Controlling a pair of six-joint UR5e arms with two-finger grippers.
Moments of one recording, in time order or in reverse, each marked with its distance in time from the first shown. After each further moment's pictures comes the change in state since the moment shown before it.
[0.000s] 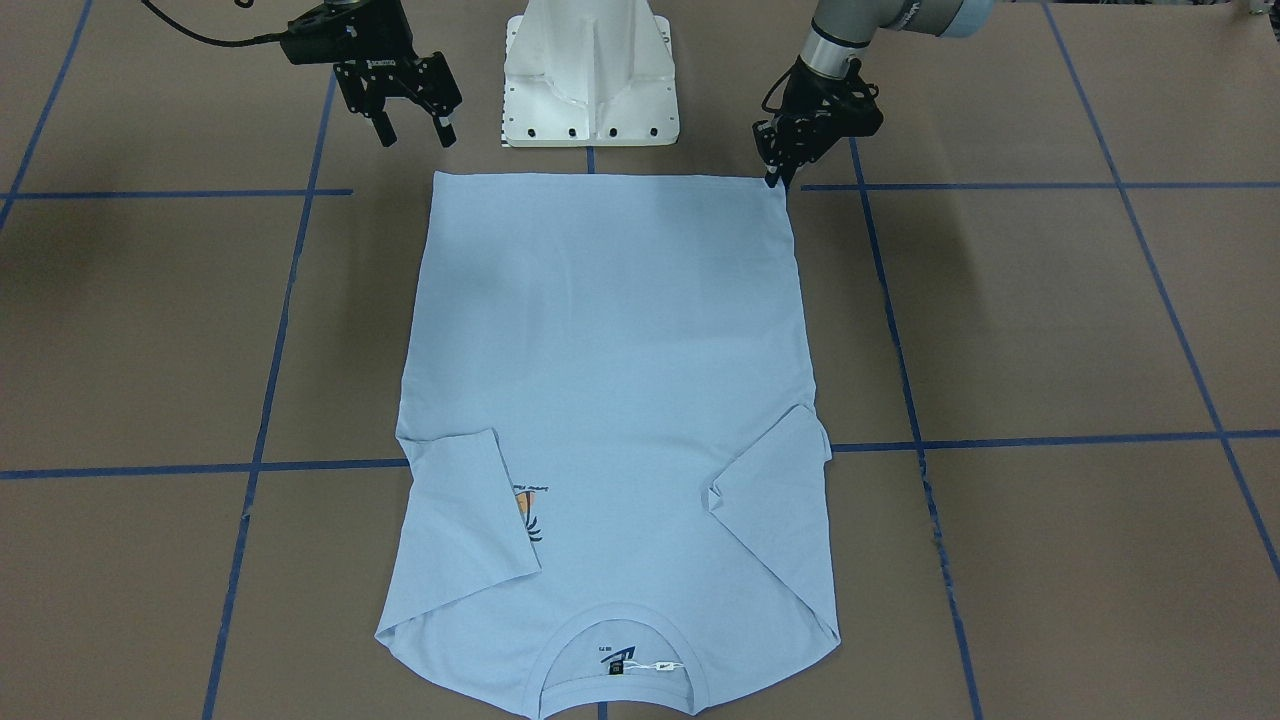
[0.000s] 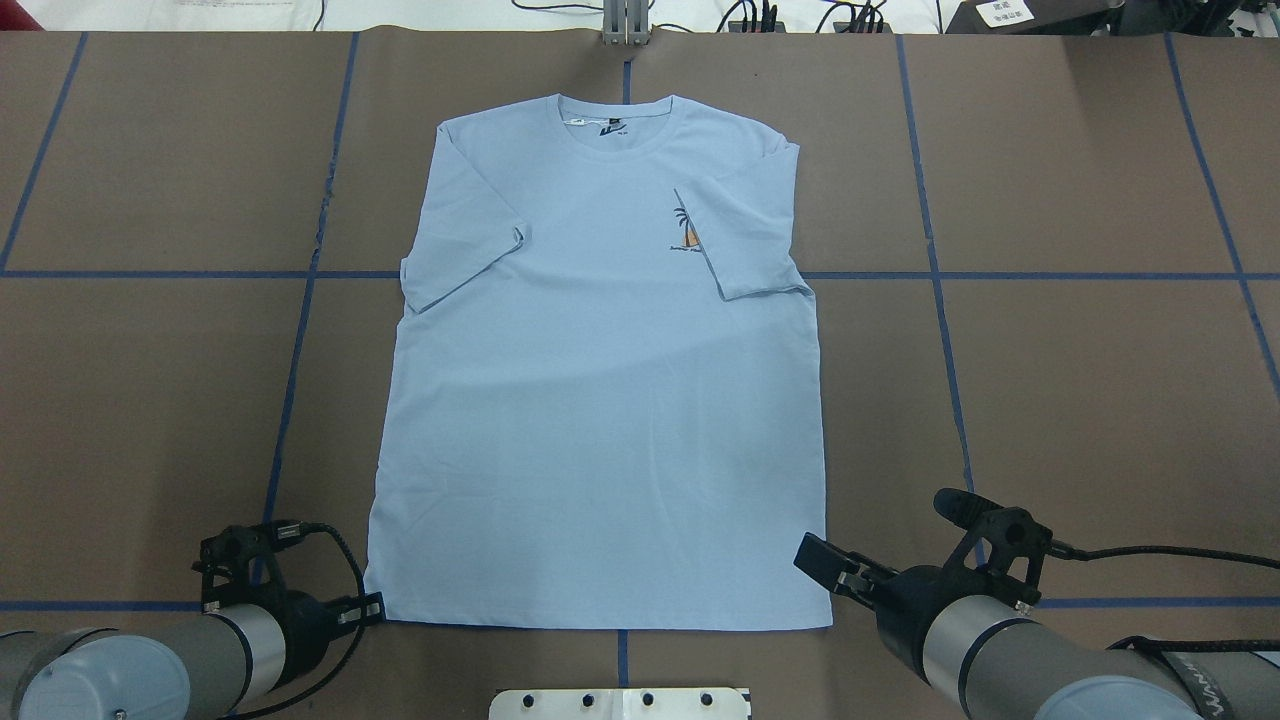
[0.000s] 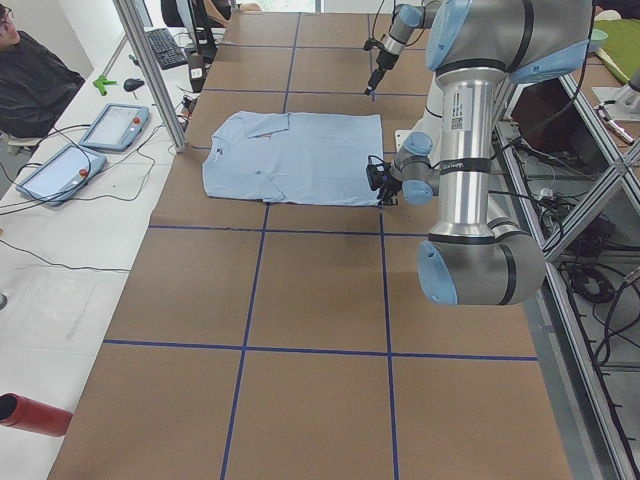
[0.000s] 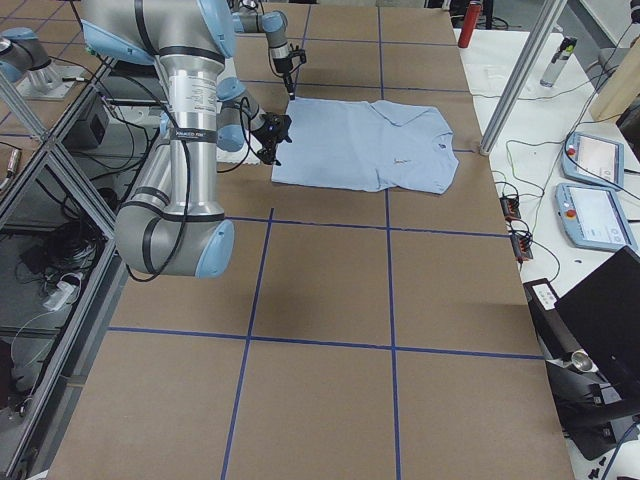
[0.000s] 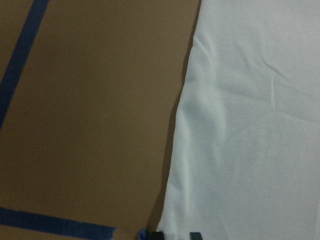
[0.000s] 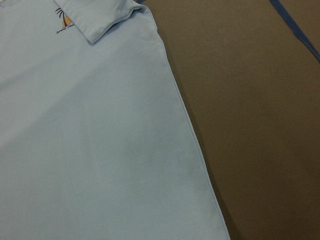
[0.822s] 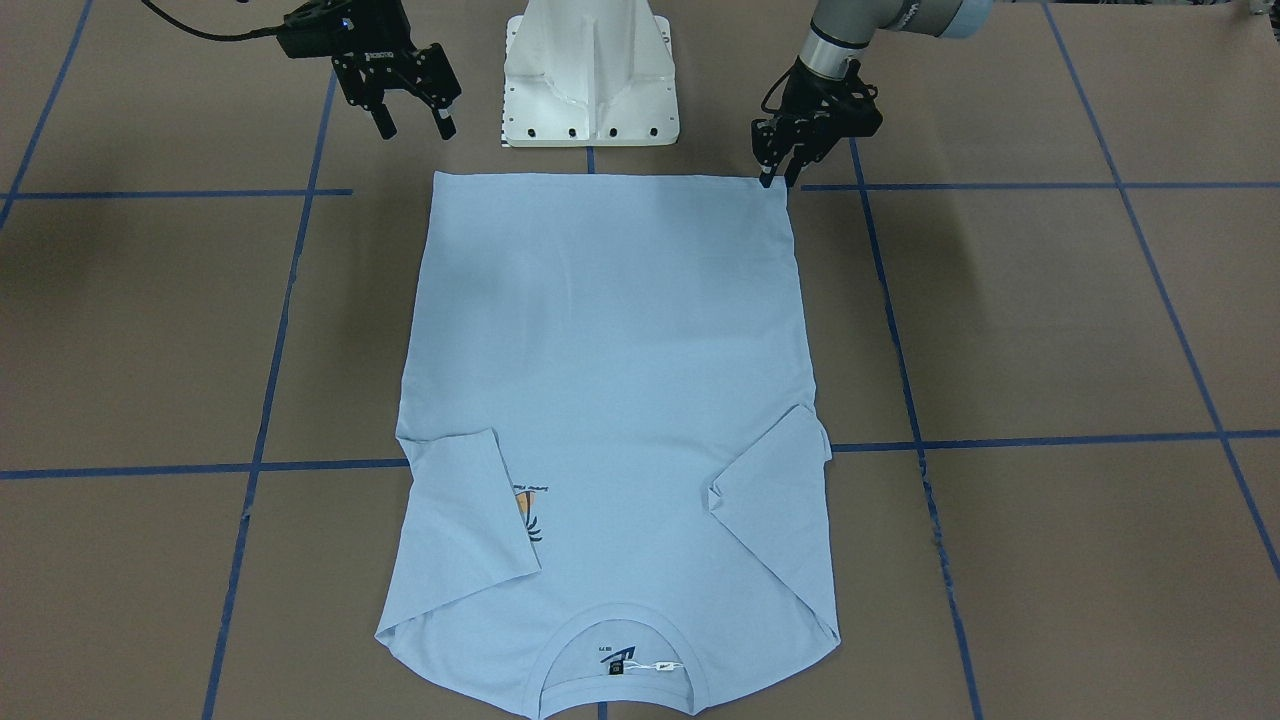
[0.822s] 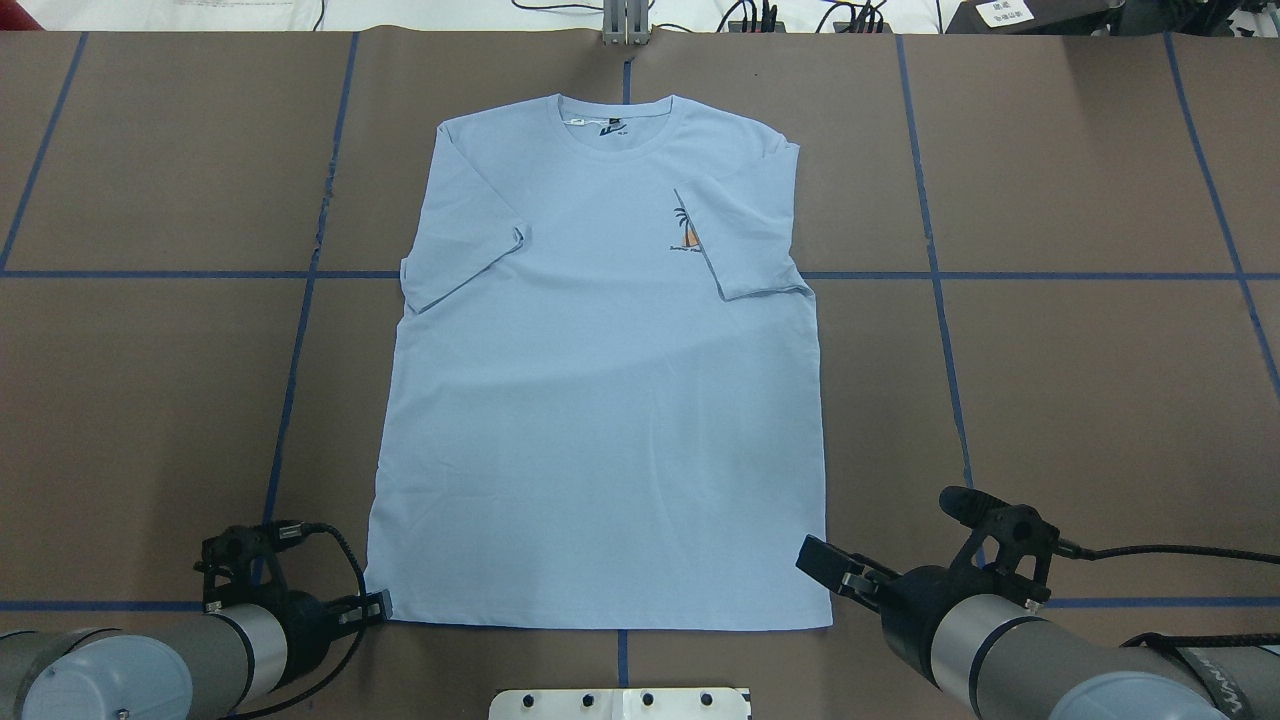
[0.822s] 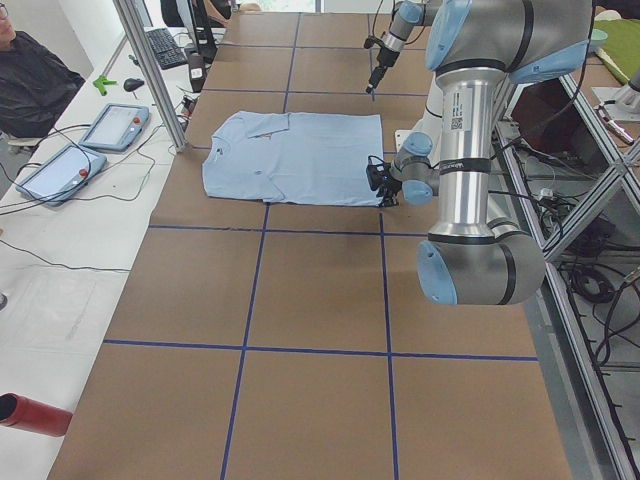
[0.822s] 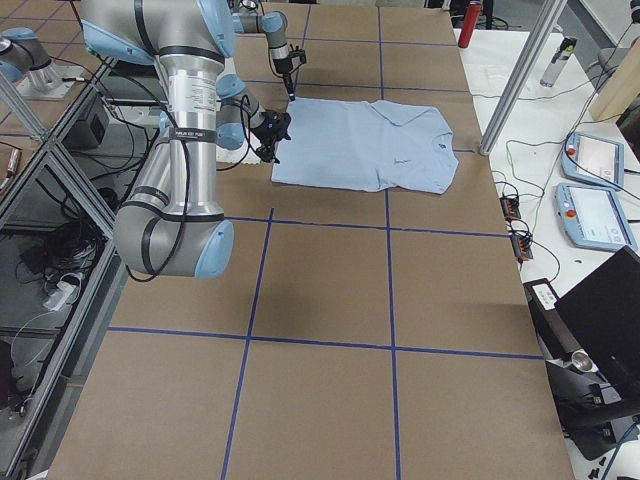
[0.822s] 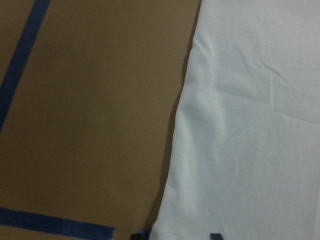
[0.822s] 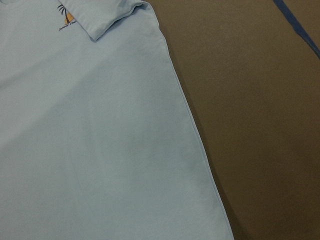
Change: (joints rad) left arm -0.001 -0.003 0.004 0.000 0.000 0.001; right arm 0.006 -0.006 0.023 -0.002 0.026 -0.001
